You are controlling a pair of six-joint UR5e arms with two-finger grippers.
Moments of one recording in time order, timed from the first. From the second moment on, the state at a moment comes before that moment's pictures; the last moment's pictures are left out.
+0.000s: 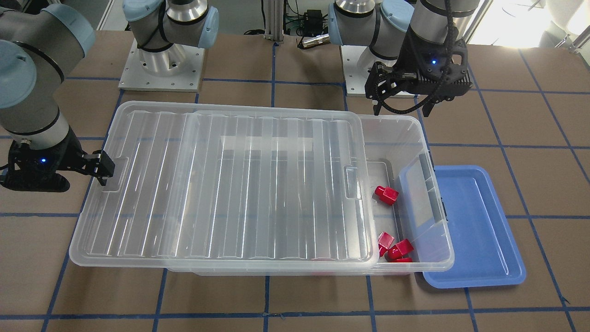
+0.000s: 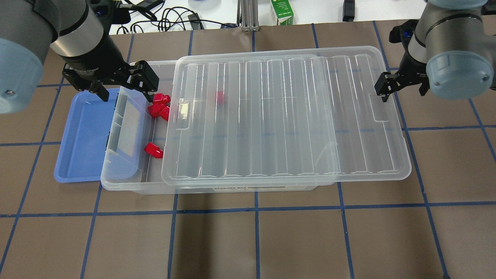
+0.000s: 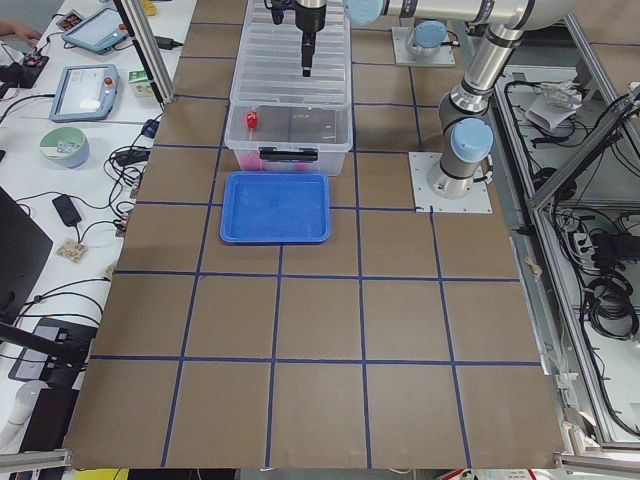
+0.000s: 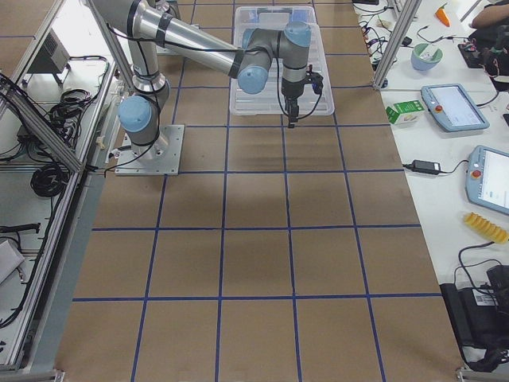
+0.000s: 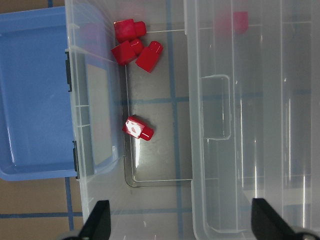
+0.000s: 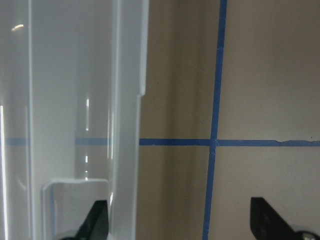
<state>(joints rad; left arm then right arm) -1.59 -1.52 -1.60 -1.53 1.61 0.03 1.37 -1.41 1.77 -1.98 -1.72 -0.26</state>
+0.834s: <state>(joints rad) -1.59 -1.52 -1.60 -1.53 1.61 0.03 1.32 -1.41 1.76 -1.98 -1.72 -0.29</state>
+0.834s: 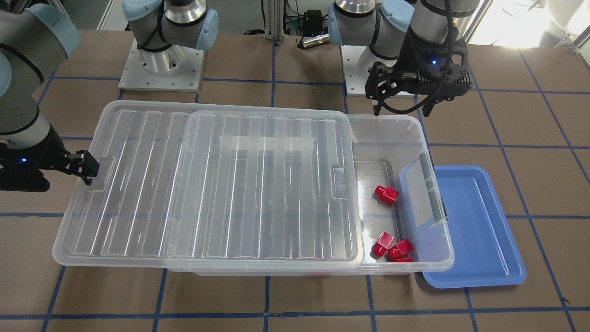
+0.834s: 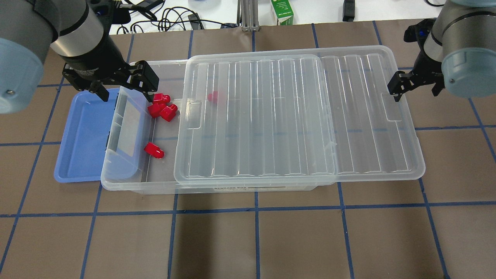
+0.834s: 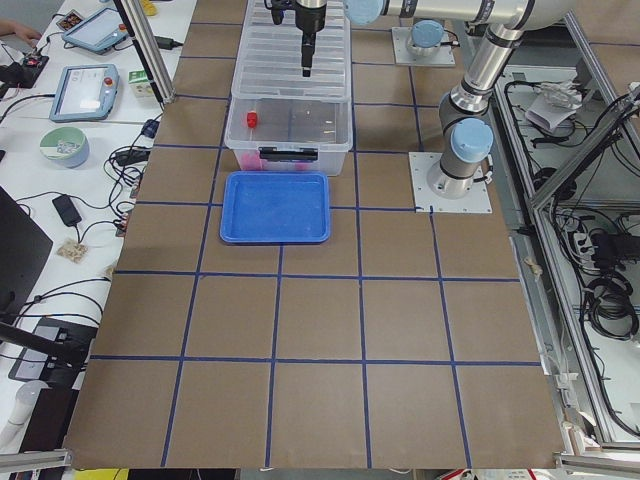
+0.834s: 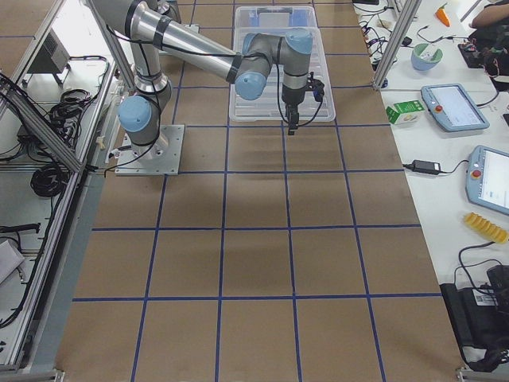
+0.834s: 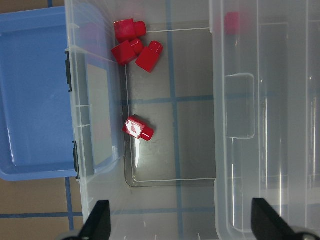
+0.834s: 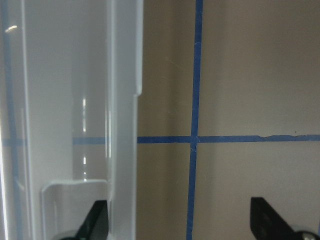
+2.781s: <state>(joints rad) -1.52 -1.56 -1.87 -1.32 1.62 -0.46 1.61 -1.58 1.58 -1.68 -1.54 -0.02</state>
